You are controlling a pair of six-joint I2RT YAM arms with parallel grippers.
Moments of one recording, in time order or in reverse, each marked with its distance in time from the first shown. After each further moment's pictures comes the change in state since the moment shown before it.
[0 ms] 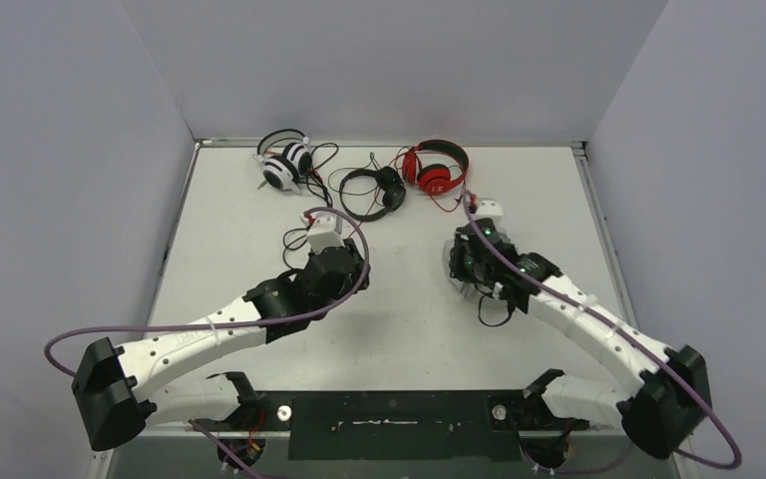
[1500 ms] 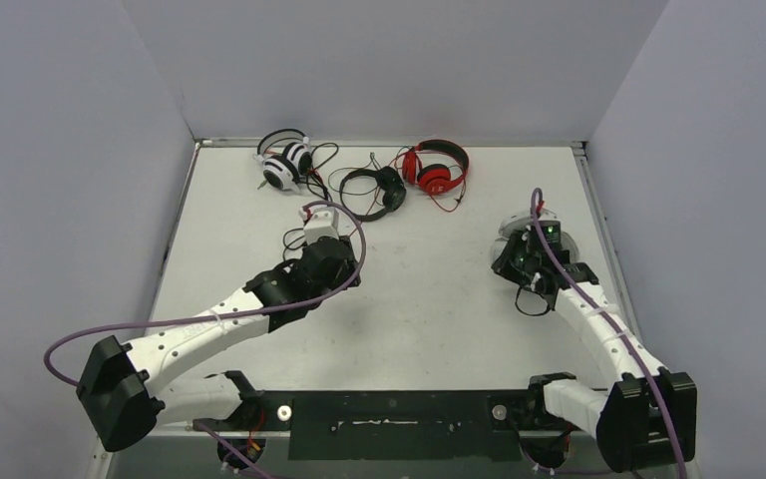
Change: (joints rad) left arm 0.109 0.013 -0.015 -0.069 0.075 0.079; right arm -0.473 0.023 -0.175 0.106 -0.288 -0.031
